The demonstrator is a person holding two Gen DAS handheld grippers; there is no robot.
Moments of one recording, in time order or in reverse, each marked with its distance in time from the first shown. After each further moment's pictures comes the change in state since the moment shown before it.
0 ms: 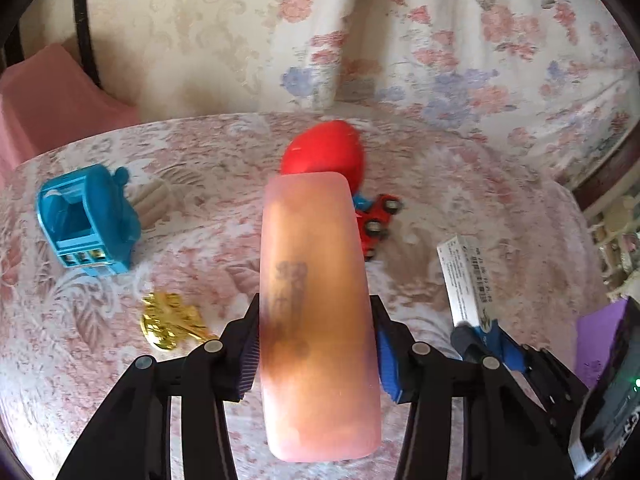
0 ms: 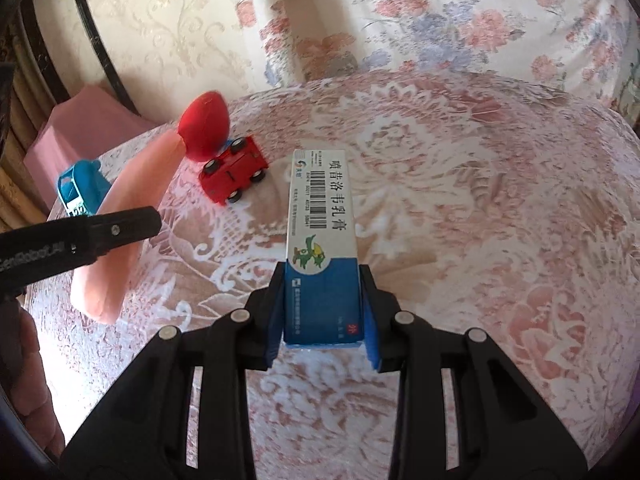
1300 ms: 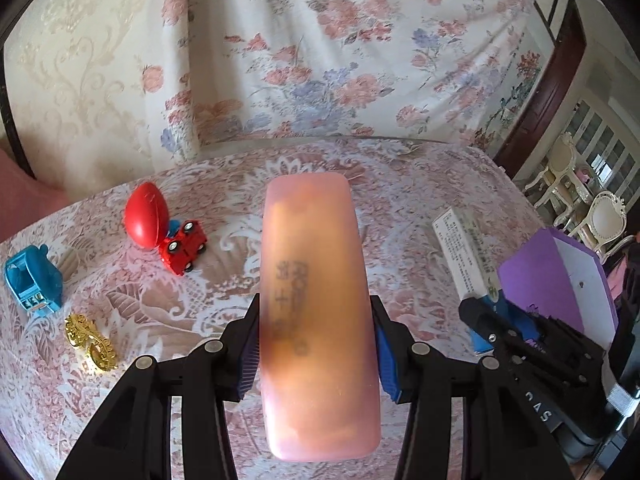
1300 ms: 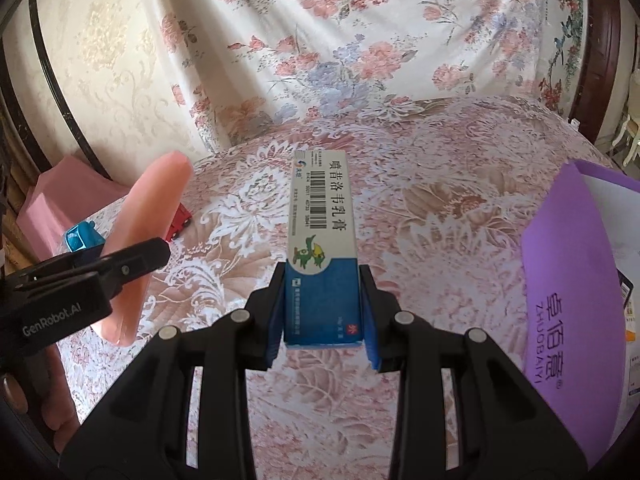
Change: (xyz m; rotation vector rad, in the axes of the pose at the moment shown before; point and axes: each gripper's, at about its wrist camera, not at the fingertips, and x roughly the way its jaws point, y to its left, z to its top) left arm -0.063 -0.139 -0.037 0.257 -0.124 -0.152; right arm -0.123 -0.105 -0.021 0.154 -0.129 -0.094
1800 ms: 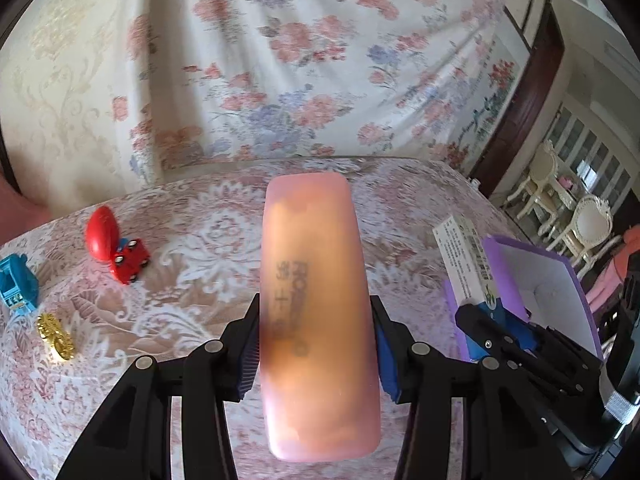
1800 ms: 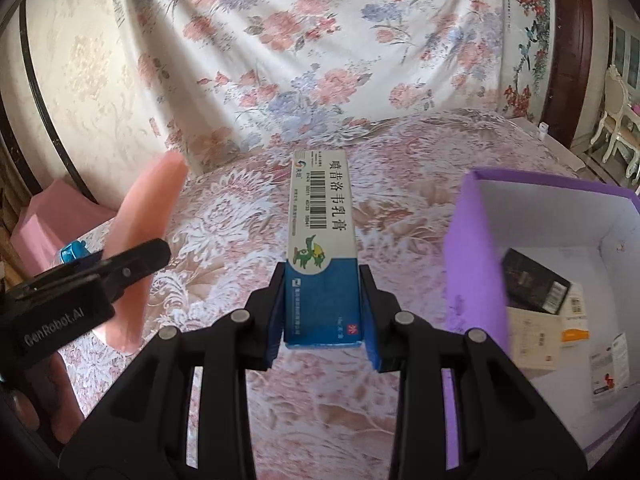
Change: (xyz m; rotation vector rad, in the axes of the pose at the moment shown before) left arm -0.013 -0.083 -0.007 0.036 -0.054 -0.049; right arm -0.058 -0.063 -0.002 0.046 -0.077 -0.060
